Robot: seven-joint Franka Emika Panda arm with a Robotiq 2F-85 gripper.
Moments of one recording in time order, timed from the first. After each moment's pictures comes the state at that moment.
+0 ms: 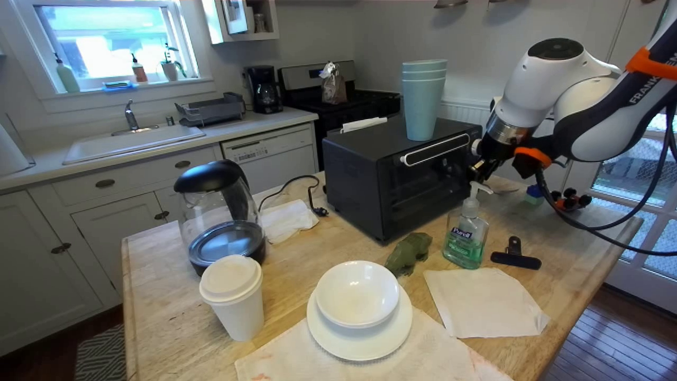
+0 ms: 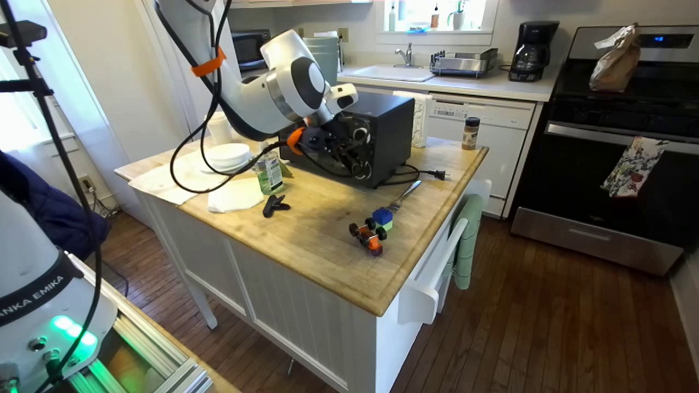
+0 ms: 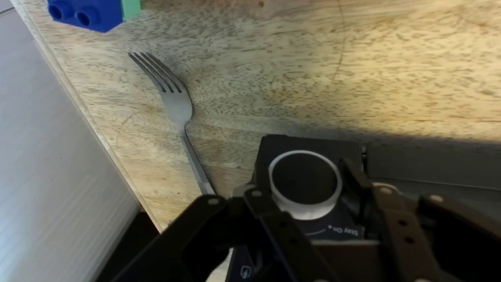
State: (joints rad) arm -0.26 0.38 -0.16 -2.24 -0.90 3.04 0.63
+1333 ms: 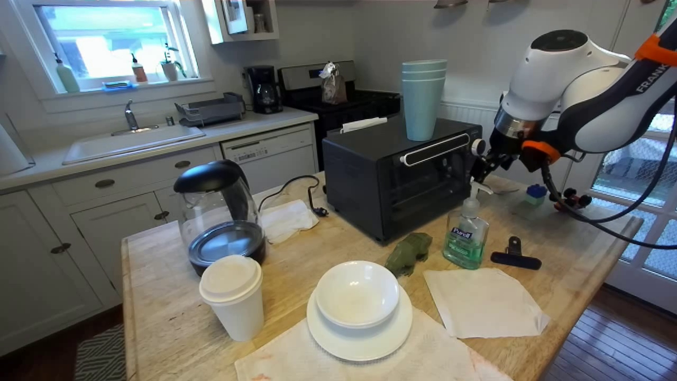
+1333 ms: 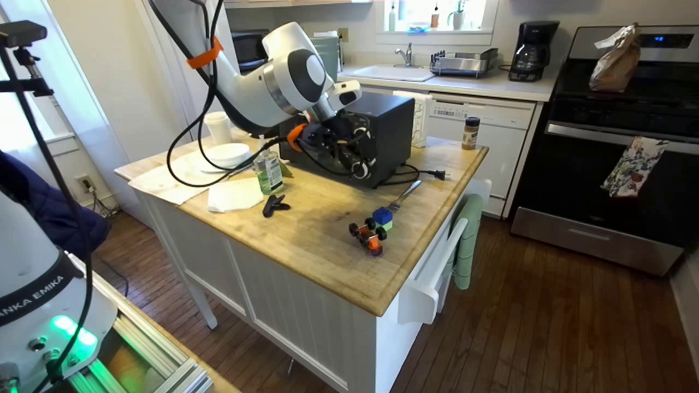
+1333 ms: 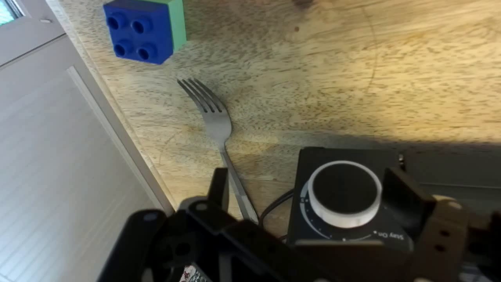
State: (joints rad) arm -0.28 0.33 -0.15 -2.25 -0.87 2.96 0.64
